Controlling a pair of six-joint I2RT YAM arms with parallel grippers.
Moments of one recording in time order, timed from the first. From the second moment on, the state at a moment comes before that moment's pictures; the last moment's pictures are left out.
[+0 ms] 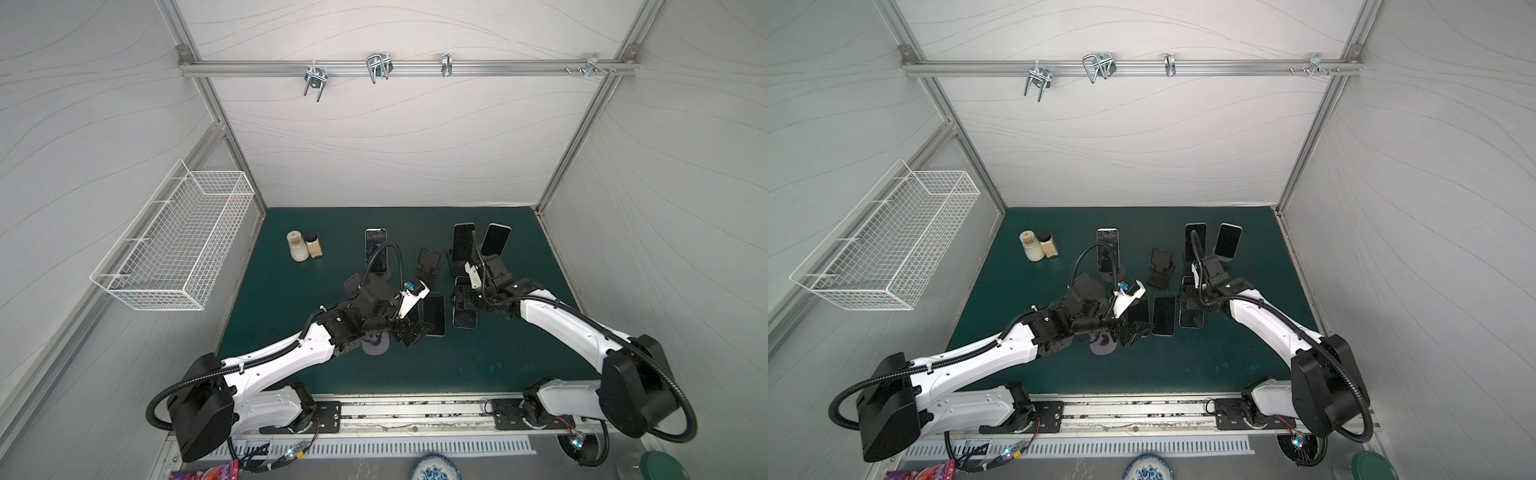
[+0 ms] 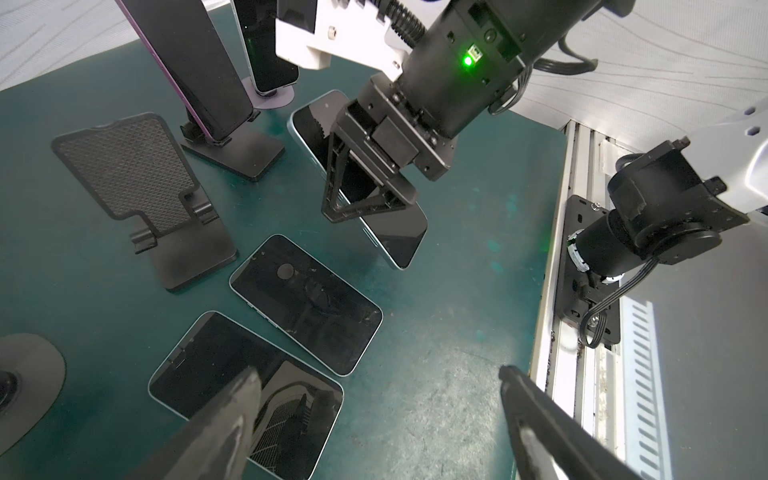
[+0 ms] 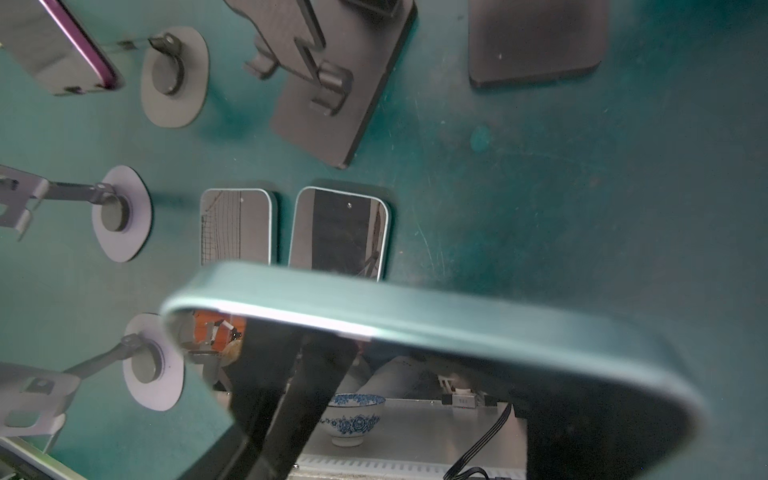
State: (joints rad) left arm -0.86 1.17 0.72 -0.10 0.27 -0.03; right arm 0.50 1.32 0.83 -0.55 -0.14 0.42
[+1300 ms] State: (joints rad) left arm -0.86 1.17 0.72 -0.11 0.27 -0.02; right arm 0.49 1.55 0.89 -0.59 -0.16 0.42
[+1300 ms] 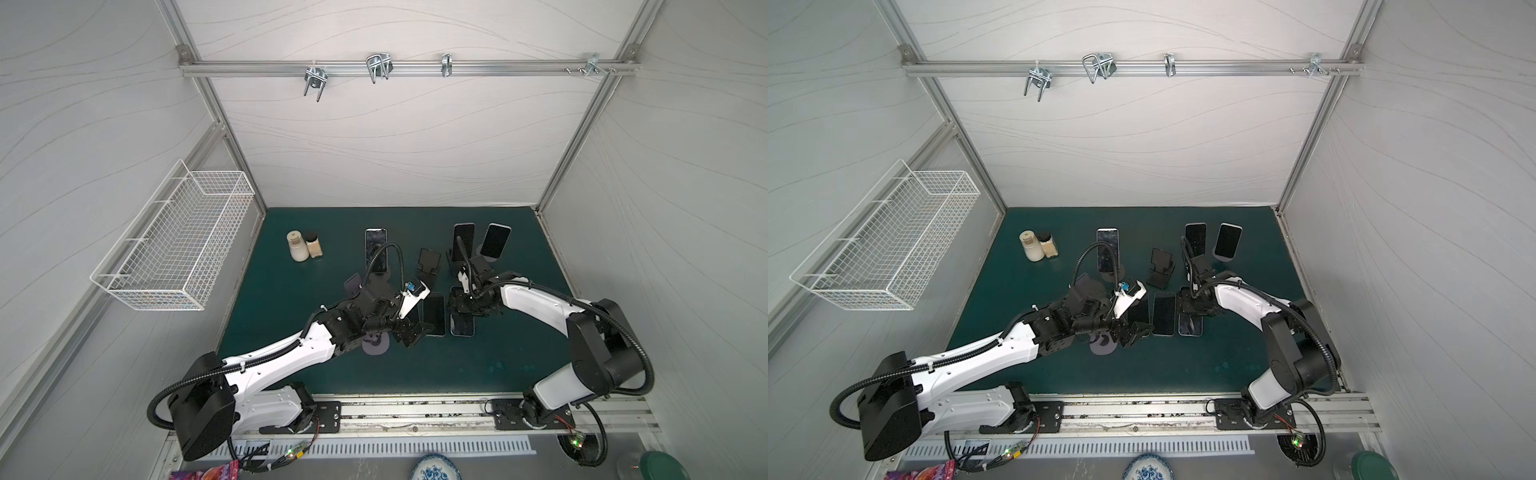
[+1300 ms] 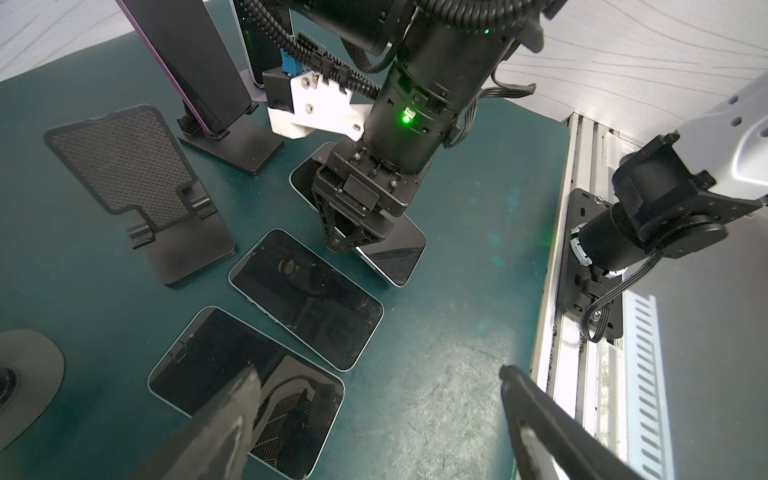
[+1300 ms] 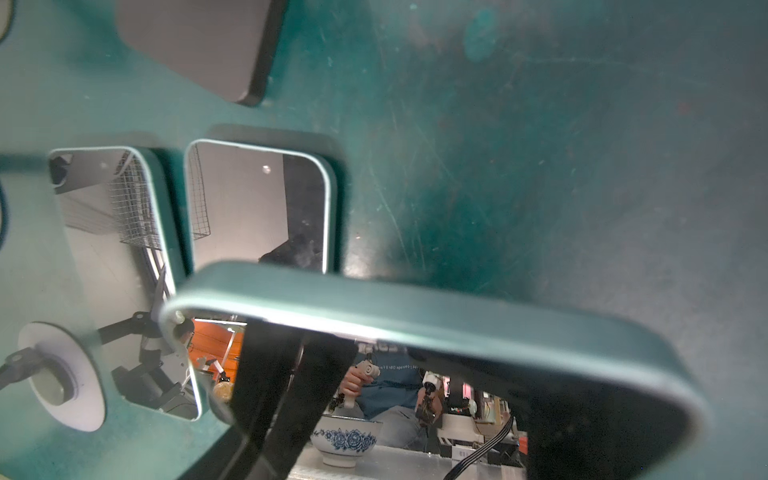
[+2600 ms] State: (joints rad) left arm -0.86 1.17 0.73 -0.13 0.24 0.00; right arm 0.49 1.59 0.89 -0.57 -0.18 0.44
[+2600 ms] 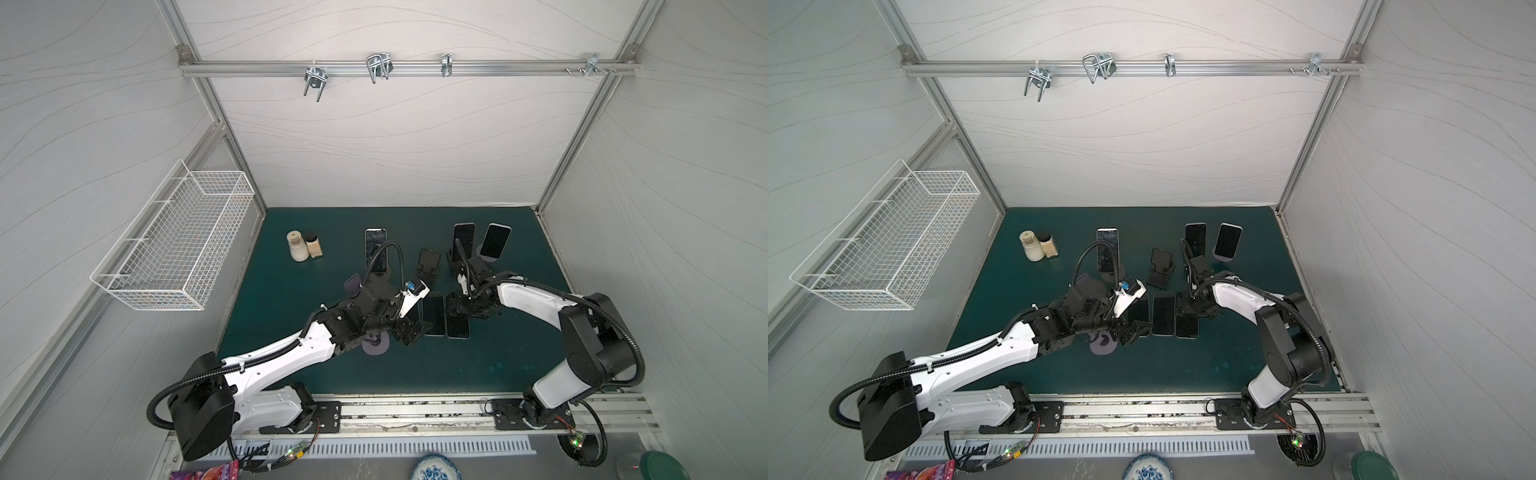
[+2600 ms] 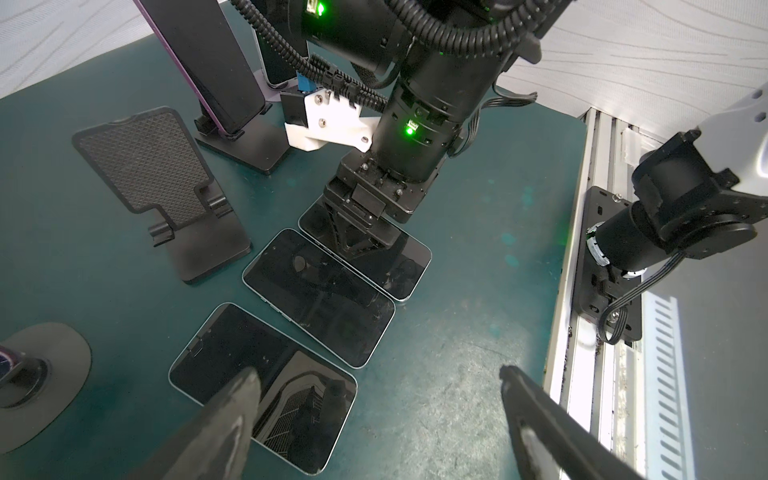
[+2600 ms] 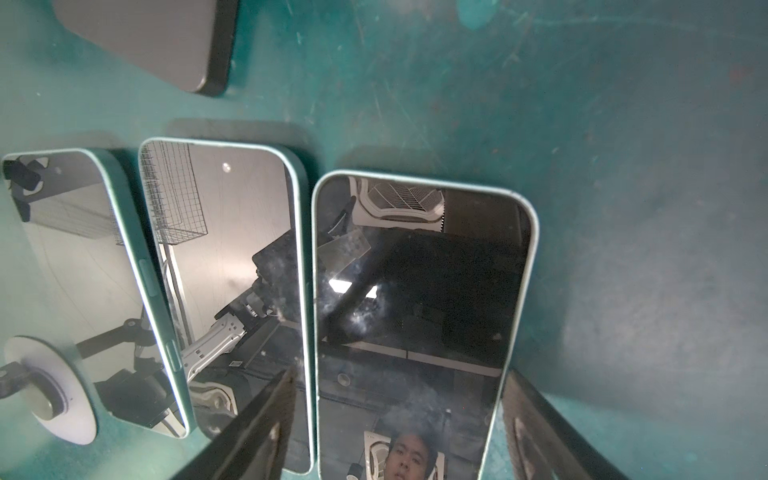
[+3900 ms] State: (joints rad) left arm -0.86 1.17 0.74 -0.13 0.23 0.00; right arm 0.49 1.61 0.90 -0.56 -0.22 0.44
